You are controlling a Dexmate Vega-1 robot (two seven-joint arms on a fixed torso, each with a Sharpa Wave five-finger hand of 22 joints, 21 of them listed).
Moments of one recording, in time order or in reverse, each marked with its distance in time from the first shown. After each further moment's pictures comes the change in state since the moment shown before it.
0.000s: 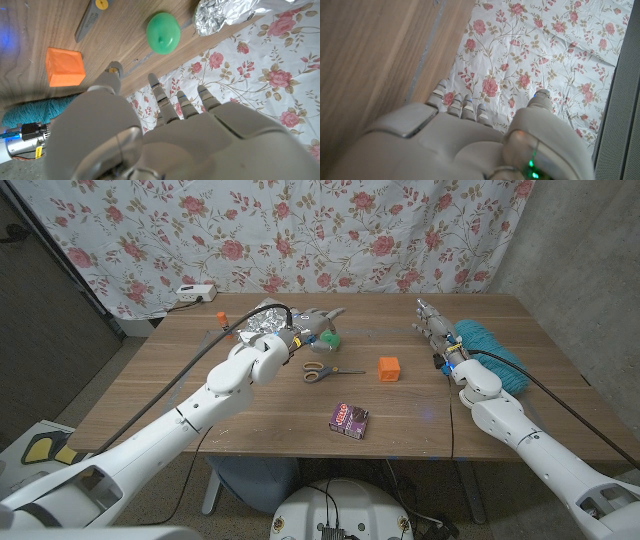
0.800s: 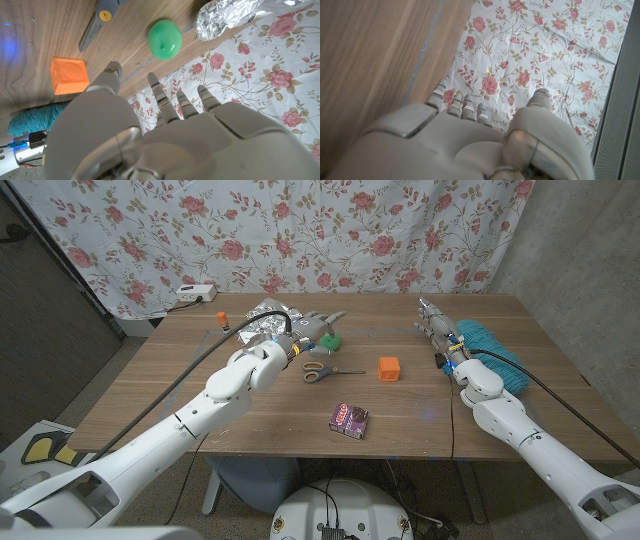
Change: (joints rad) left arm 0.018 0.007 0.005 0.019 0.020 -0.021 0.029; left_hand -0.005 -0.005 -0.003 0.003 0.000 -0.004 -0.004 0.000 0.000 0.010 0.000 0.000 0.005 0.000 0.000 0.000 0.000 0.000 0.000 0.000 0.000; right arm -0.006 -0.005 0.007 -0.010 0.003 -0.003 -0.008; right_hand 0.004 -0.004 0.008 0.003 0.000 0.000 0.000 0.000 0.000 0.000 0.000 0.000 0.000 0.000 0.000 0.000 0.000 0.000 0.000 0.000 0.000
